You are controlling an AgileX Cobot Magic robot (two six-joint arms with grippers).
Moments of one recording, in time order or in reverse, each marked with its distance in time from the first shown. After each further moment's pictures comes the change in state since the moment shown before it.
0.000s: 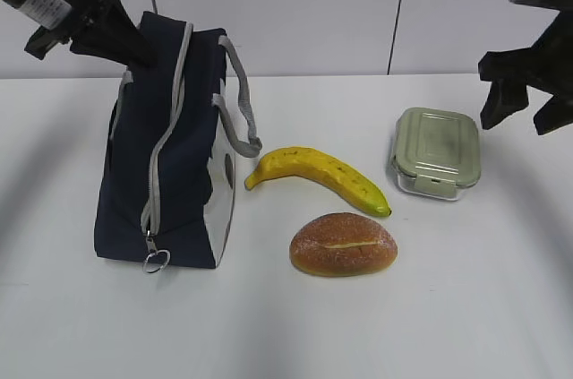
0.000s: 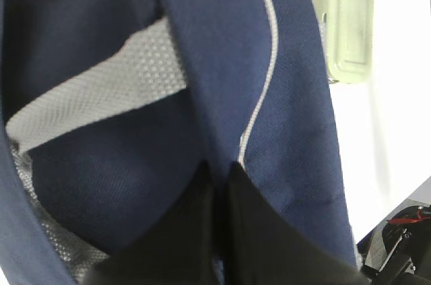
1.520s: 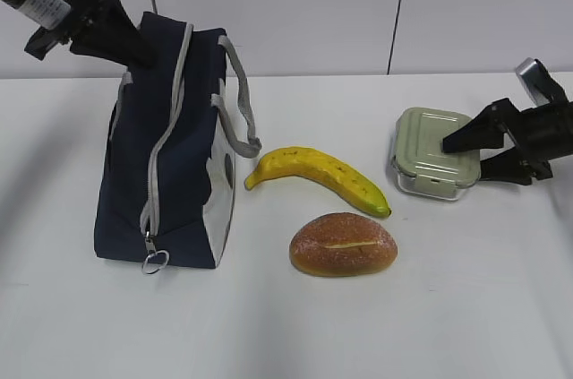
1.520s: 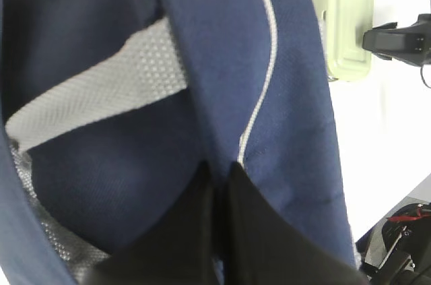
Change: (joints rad) left arm 0.000 0.000 0.000 -0.001 0.007 0.003; right arm -0.343 0.556 -0.117 0.999 0.192 -0.985
